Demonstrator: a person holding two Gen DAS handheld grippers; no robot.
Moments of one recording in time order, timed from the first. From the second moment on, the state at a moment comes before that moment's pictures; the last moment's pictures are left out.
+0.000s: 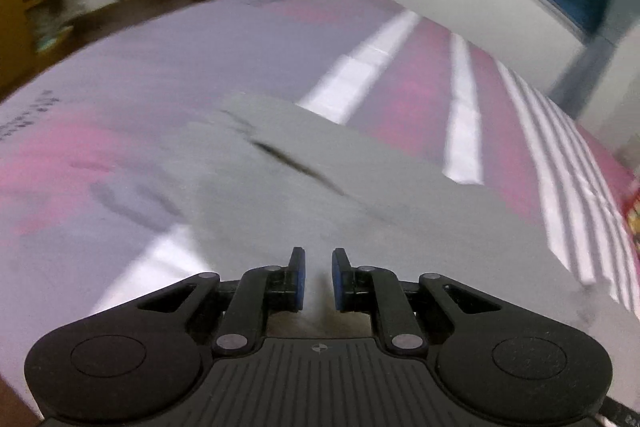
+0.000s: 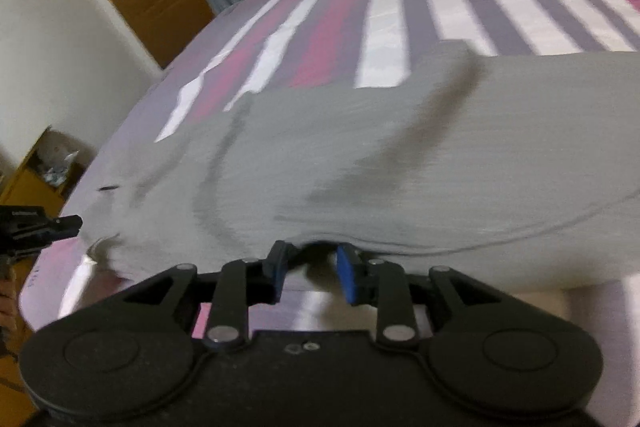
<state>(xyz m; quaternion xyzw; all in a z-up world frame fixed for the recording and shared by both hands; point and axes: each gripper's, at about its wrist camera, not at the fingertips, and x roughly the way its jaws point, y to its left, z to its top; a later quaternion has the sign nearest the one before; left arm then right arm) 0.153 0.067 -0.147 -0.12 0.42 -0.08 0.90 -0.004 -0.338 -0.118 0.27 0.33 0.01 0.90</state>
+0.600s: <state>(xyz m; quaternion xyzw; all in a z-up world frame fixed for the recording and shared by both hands) 0.160 0.003 -0.197 -0.06 0.48 -0.08 0.87 -0.059 -0.511 -0.178 0.46 0.24 -0.18 0.83</state>
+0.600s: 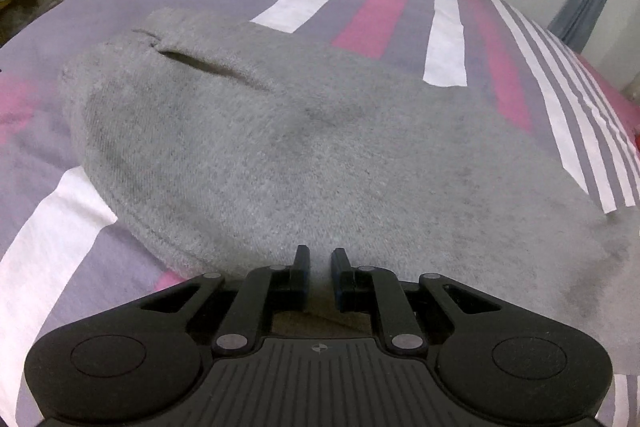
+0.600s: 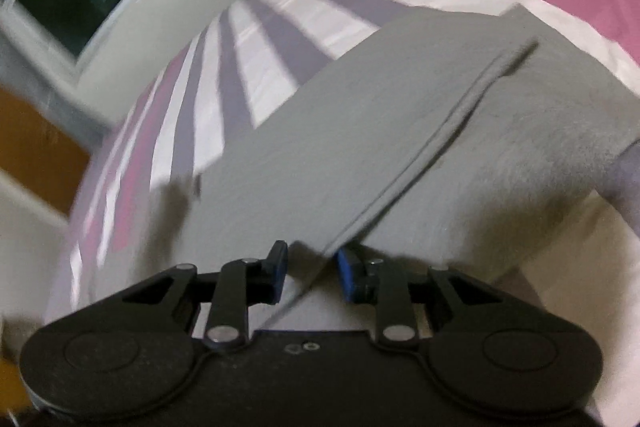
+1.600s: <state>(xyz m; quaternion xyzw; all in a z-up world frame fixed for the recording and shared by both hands) 0.162 0.001 -0.198 -0.05 0.47 -0.08 0.88 -0.103 -0.570 -0.174 0.42 0.20 -0.27 0.84</state>
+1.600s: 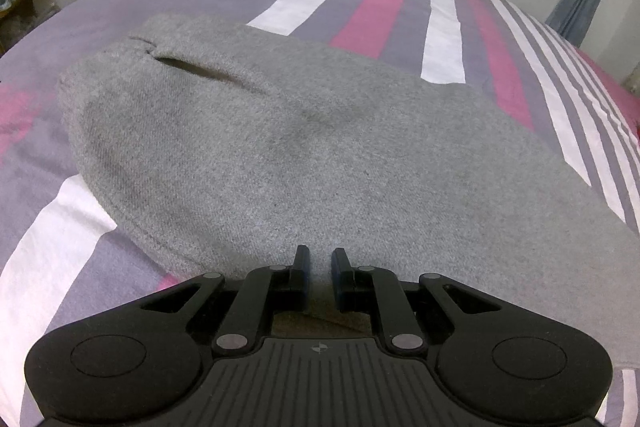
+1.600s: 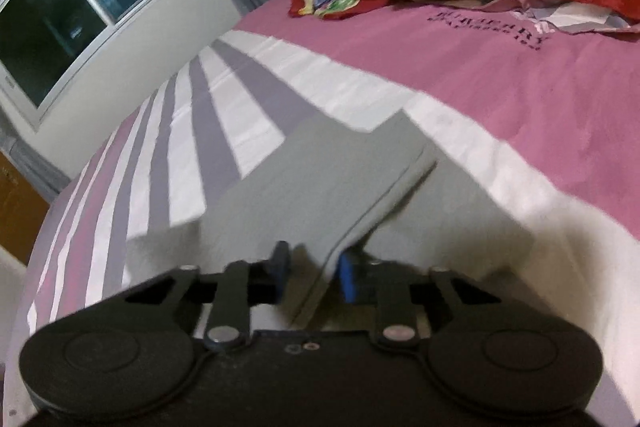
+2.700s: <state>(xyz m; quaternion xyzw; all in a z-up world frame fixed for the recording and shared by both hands) 0.160 -0.002 -0.199 -0.04 0.47 -0.08 0.88 -0.188 -0.596 -0.205 0.56 0.15 -0.29 0.76</state>
